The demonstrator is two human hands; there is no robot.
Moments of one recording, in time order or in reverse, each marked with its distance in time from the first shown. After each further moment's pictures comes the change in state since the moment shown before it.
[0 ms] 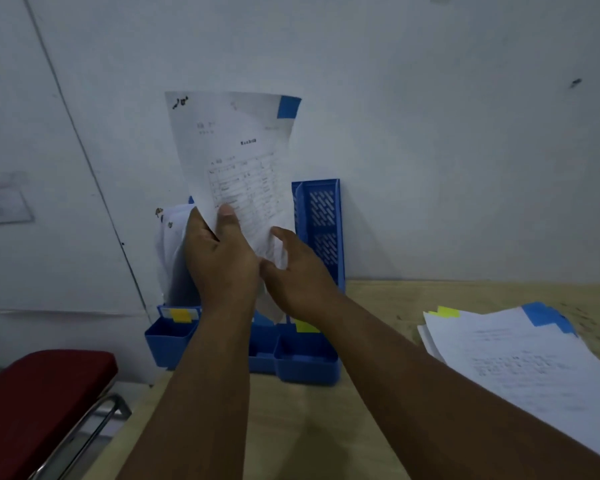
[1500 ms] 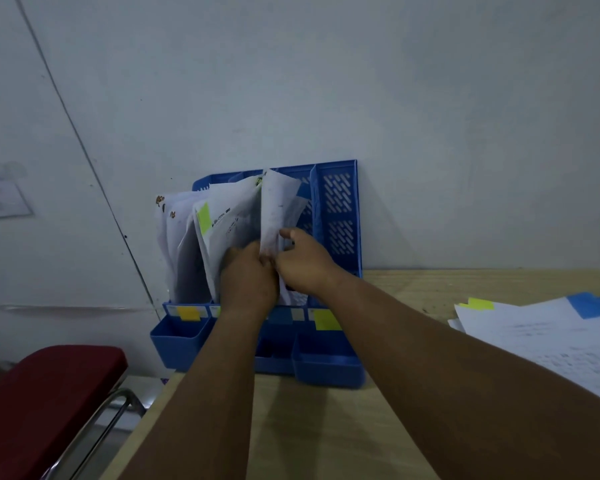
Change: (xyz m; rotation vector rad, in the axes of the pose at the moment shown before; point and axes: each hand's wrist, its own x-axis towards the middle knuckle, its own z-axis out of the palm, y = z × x) left_hand 0.038 -0.106 -0.025 0.871 -0.443 -0.013; right_hand 0.063 0.031 0.028 0.072 -0.079 0.329
